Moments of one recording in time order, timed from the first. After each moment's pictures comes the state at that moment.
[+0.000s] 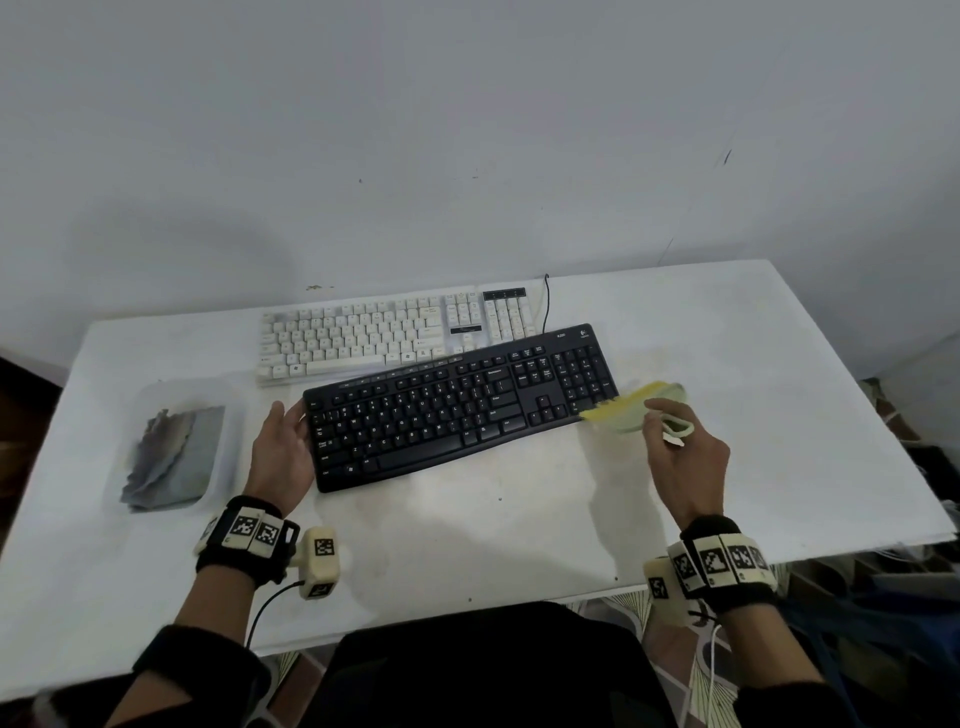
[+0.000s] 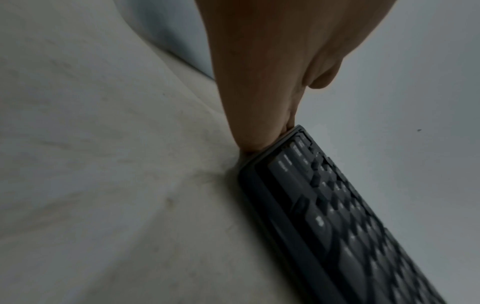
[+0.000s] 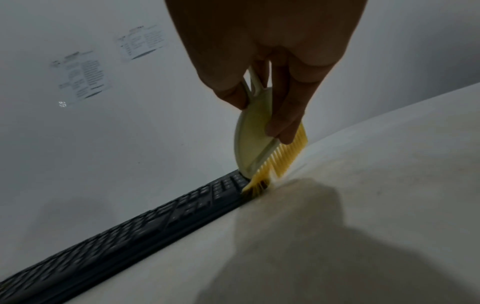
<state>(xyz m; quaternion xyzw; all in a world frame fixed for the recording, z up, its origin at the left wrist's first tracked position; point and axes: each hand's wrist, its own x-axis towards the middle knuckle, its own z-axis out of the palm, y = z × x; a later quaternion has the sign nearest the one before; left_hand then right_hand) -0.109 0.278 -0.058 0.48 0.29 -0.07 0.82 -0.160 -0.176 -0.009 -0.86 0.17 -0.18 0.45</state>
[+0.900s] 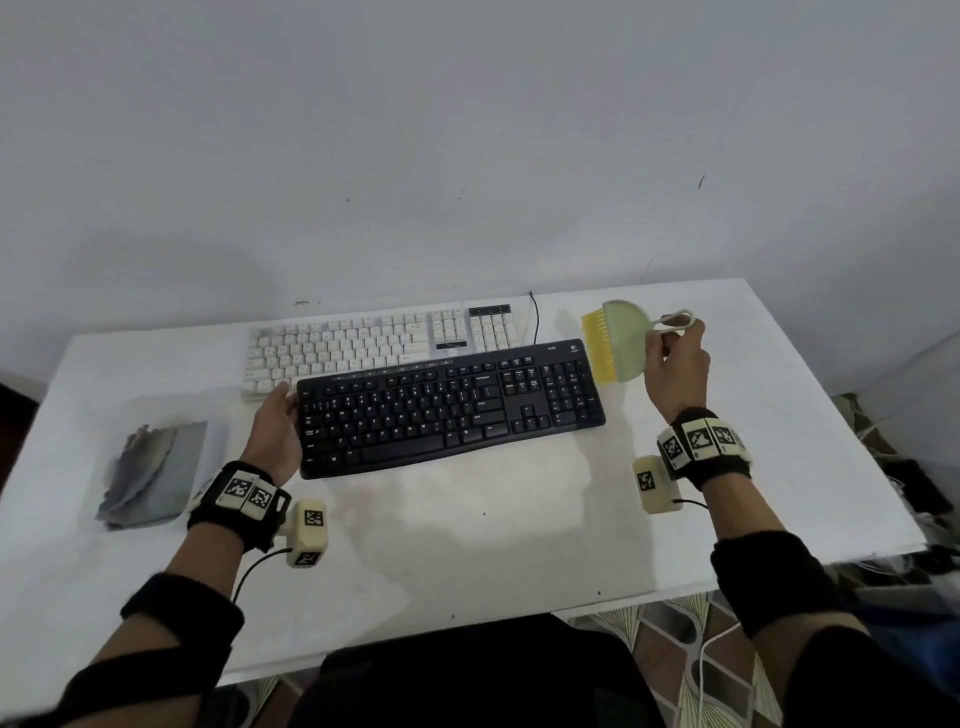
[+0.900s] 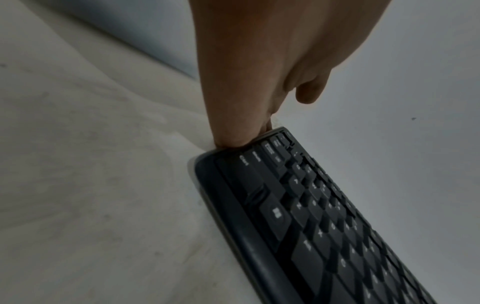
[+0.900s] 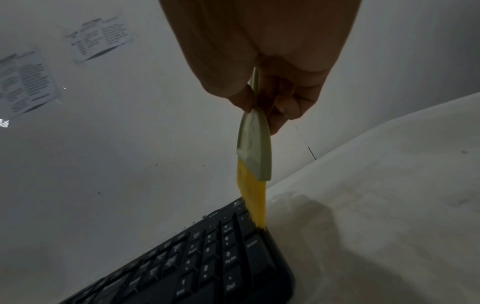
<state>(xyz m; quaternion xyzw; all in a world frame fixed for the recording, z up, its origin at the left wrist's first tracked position) -0.072 0.255 -0.019 0.55 0.31 -0.10 0.77 -0.041 -0.217 0.013 -0.87 0.13 -0.20 0.42</state>
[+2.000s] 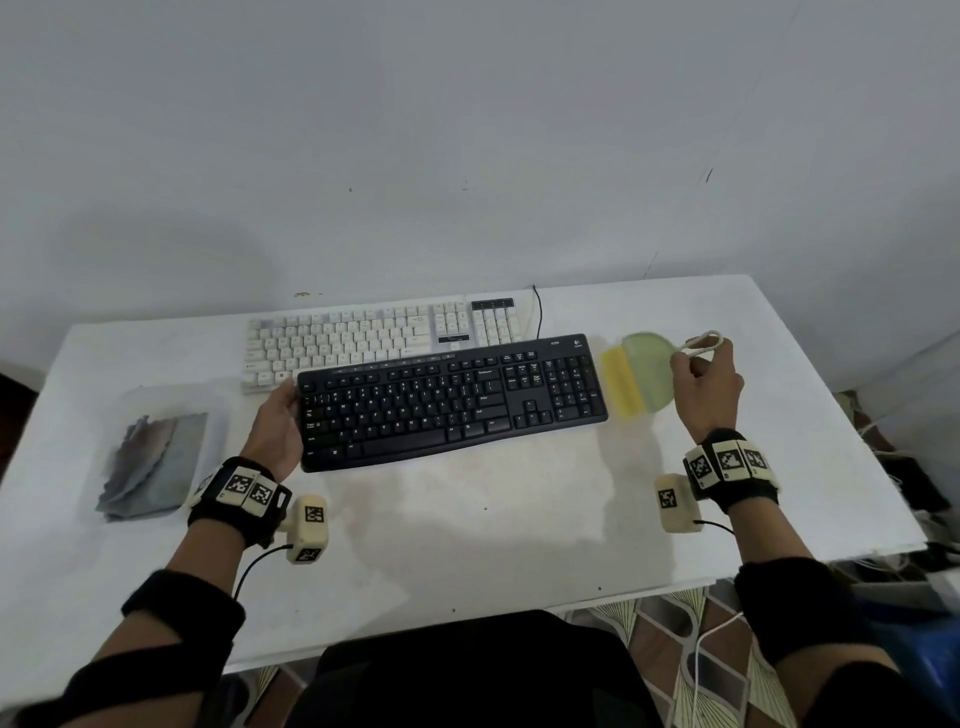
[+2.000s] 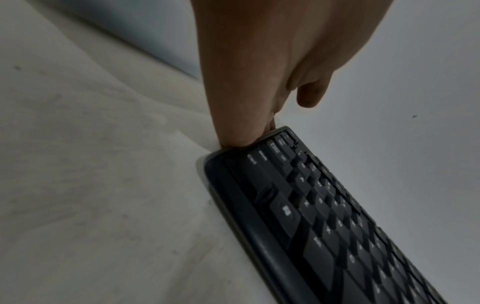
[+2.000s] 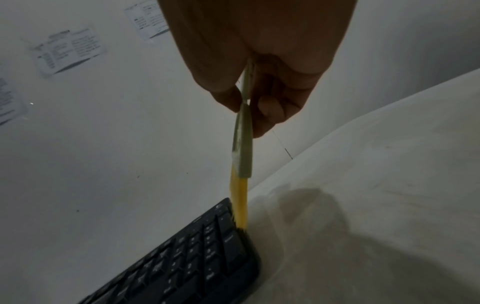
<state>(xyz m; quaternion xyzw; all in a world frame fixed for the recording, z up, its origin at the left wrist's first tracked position) -0.073 0.256 -0.027 0.54 0.28 -0.09 0.79 -0.067 -0.241 0.007 -0.86 0.19 -0.18 0.44</state>
